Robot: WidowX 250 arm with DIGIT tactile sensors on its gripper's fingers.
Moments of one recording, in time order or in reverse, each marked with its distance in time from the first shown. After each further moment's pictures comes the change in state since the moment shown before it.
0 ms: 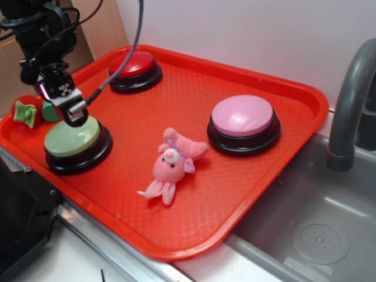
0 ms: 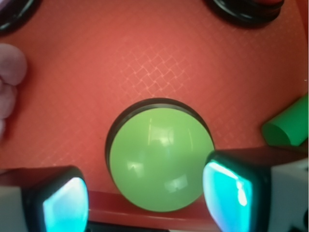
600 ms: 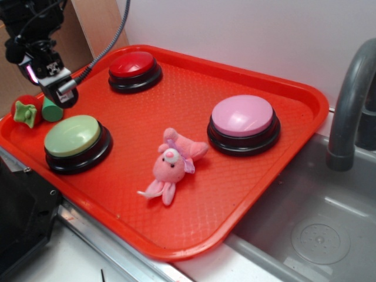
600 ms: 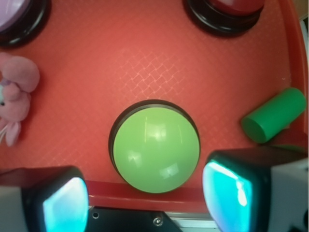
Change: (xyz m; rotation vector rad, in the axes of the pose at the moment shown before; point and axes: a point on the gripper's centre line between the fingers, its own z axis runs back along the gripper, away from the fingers) arm -0.001 0.001 0.026 0.027 -0.026 0.030
